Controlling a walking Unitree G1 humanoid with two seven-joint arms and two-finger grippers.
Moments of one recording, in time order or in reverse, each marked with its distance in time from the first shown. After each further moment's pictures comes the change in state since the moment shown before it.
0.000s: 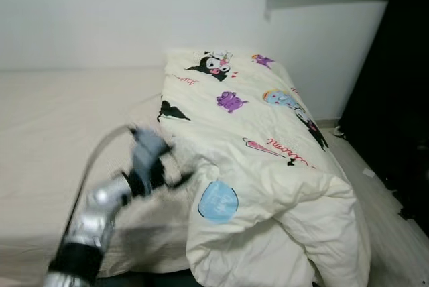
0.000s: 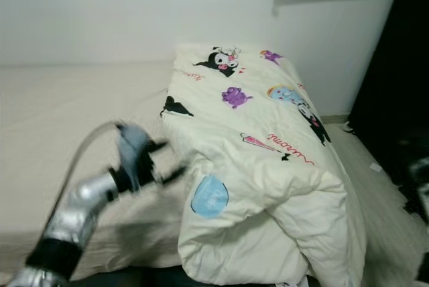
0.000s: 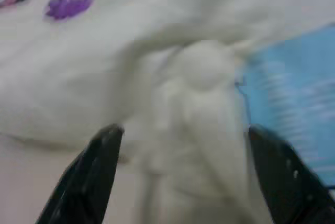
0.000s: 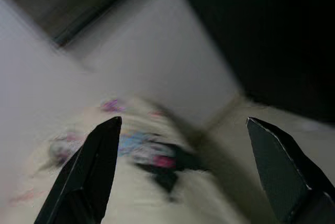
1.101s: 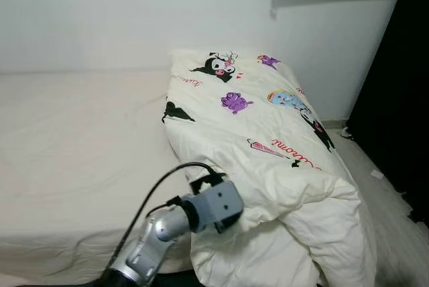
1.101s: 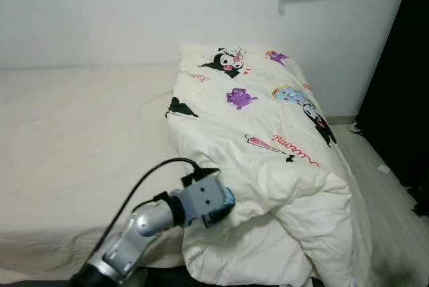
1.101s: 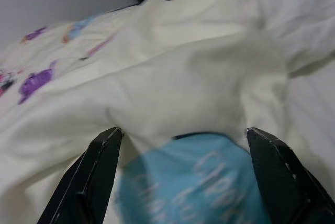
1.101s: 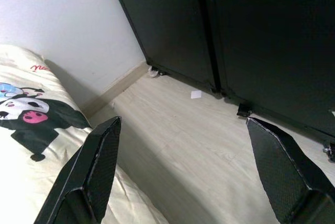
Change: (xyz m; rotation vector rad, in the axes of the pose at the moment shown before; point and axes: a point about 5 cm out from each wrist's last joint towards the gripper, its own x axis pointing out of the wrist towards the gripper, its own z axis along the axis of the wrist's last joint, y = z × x) left arm 0.051 -0.077 0.027 0.285 -0.052 -0.100; right arm -0.013 -0.049 -0.035 -0.326 0.118 -0.286
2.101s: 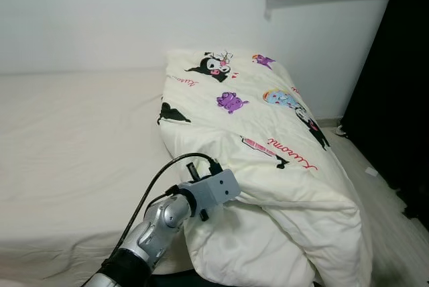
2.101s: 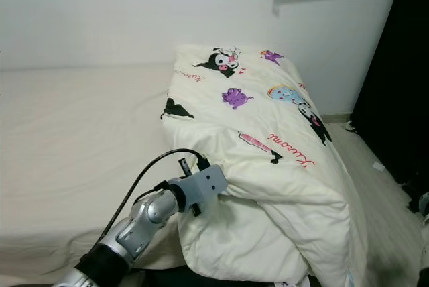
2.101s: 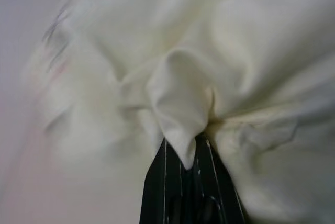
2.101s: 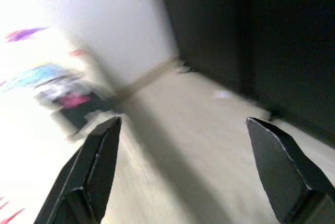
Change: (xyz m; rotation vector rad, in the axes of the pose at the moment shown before) left arm -0.019 0.075 -0.045 0.177 0.346 0.326; right arm -0.002 0.042 -0.006 -0.037 0.042 0.231
